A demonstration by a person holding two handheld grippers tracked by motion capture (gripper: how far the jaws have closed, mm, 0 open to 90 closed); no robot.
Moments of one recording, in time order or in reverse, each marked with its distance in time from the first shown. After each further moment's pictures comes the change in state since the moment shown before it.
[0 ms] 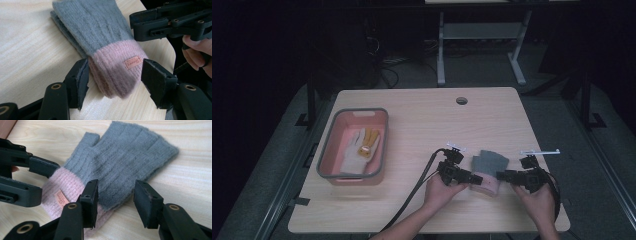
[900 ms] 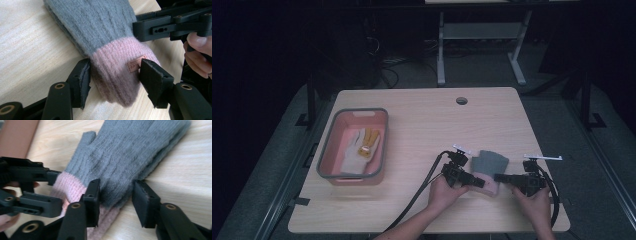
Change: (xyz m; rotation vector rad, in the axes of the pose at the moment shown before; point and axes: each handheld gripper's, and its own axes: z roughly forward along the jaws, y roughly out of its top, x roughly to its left) left arm -0.002 0.000 0.015 0.049 0.039 -0.012; right arm -0.018 -0.014 0.015 -0.012 0.155 0.215
